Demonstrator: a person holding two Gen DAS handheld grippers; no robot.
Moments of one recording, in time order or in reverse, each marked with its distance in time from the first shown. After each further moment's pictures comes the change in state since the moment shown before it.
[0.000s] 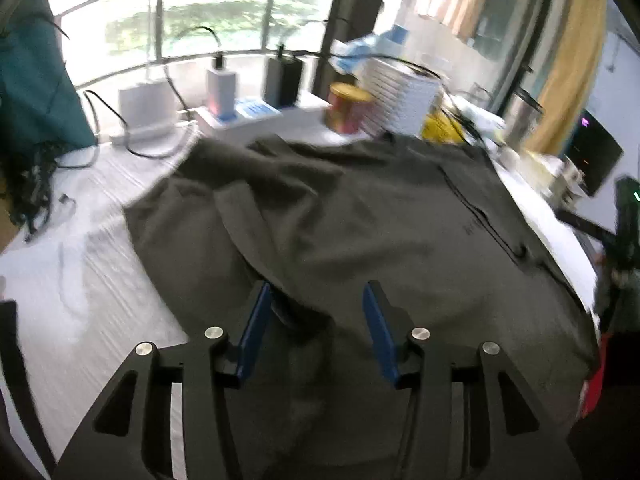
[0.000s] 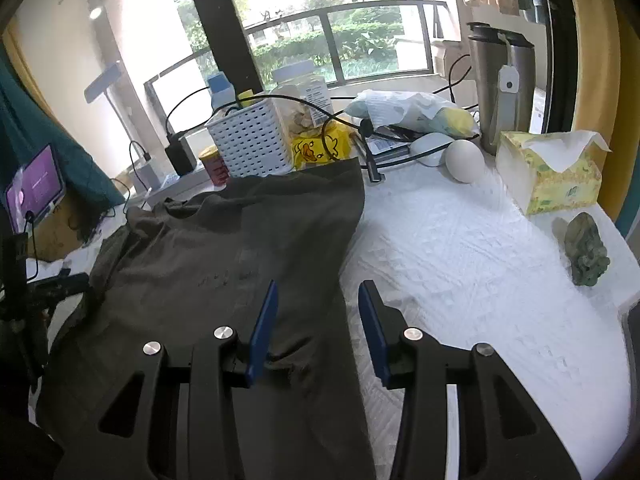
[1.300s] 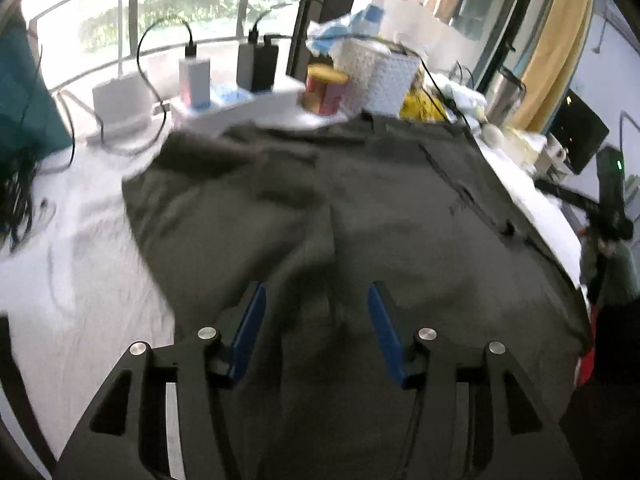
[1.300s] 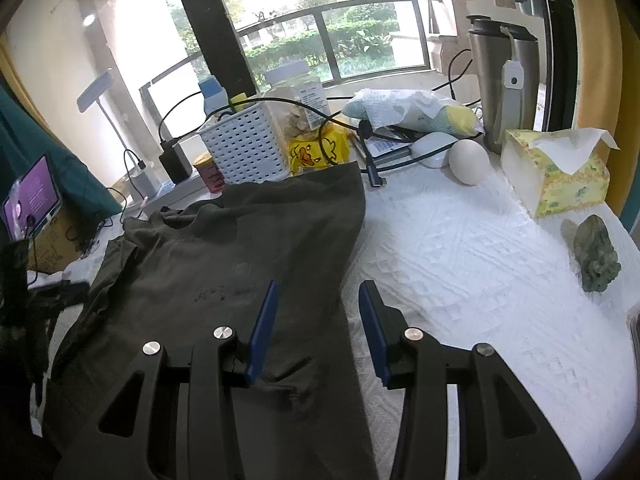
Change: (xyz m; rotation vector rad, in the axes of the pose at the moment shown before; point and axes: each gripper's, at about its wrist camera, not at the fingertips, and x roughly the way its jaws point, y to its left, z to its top) left arm 0.002 -0.009 -0.014 0.072 0.094 -0.093; right arm 0.011 0.005 0.009 0.013 0.008 0.005
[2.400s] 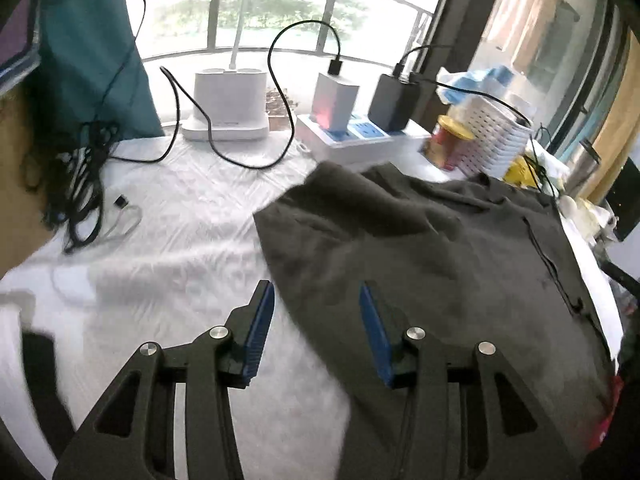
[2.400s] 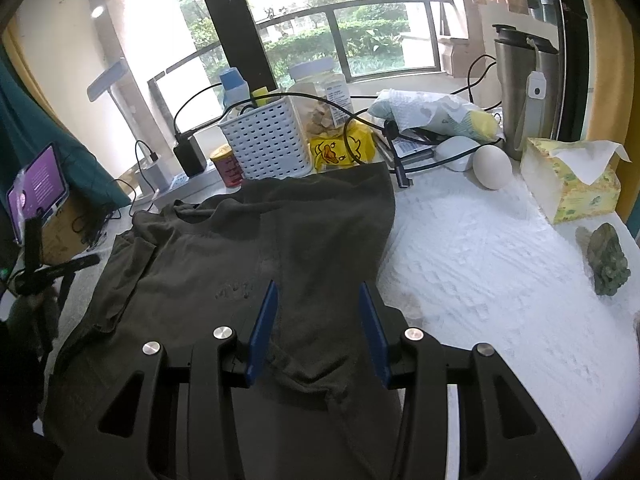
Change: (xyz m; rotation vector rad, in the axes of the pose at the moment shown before) left arm 0.007 0.105 0.035 -0.194 -0.100 0.167; right arm 0.005 0.022 0.000 -0.021 0.012 0.003
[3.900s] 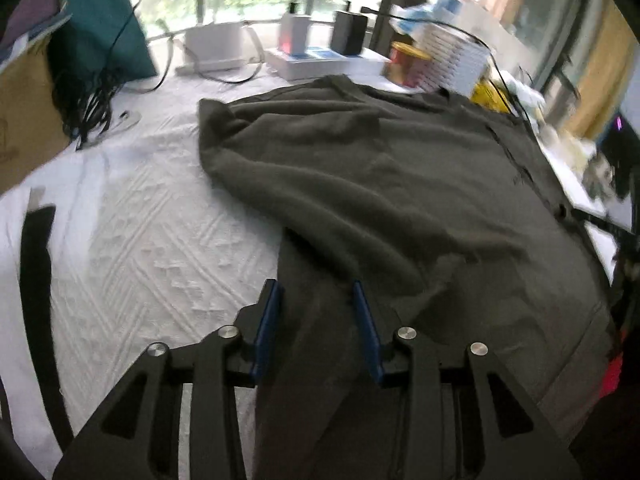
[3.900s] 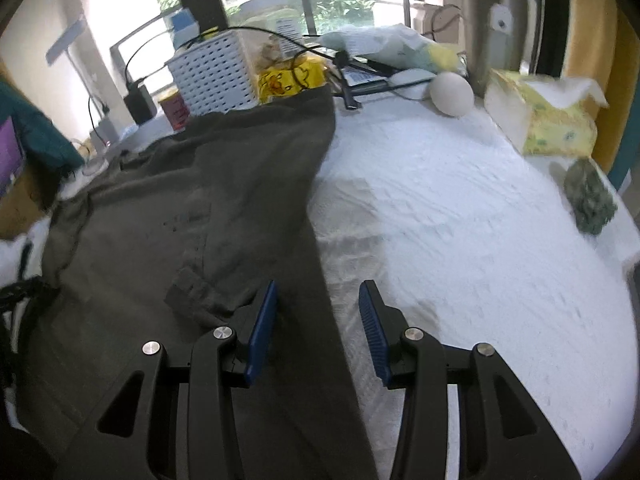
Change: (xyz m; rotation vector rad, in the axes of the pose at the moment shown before) left arm -0.042 -0.045 -0.091 0.104 0.109 0.031; right arm 0.021 -0.017 -0.035 -0.055 0.159 -0.170
